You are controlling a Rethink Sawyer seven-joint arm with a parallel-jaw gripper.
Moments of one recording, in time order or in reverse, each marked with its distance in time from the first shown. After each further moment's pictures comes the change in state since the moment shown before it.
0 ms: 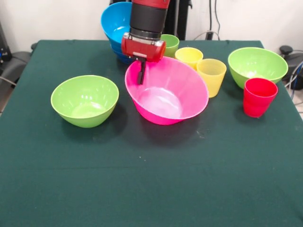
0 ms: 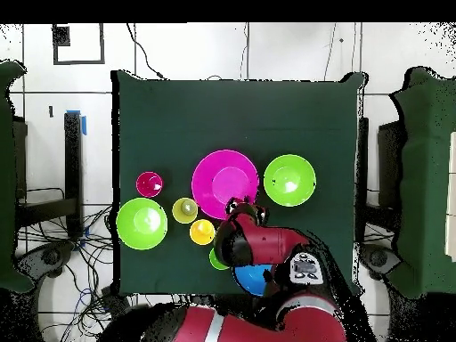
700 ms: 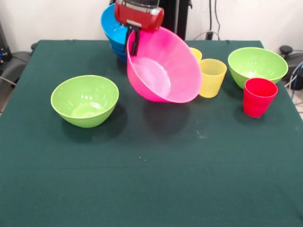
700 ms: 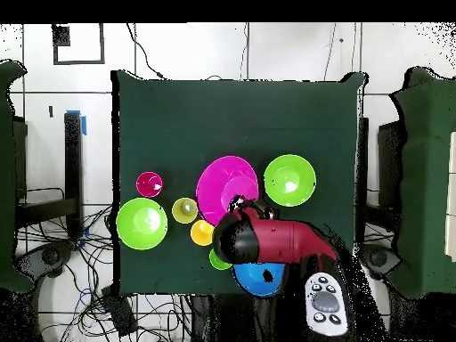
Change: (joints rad) arm -0.042 -0.246 0.064 0.023 0.001 0.368 0.000
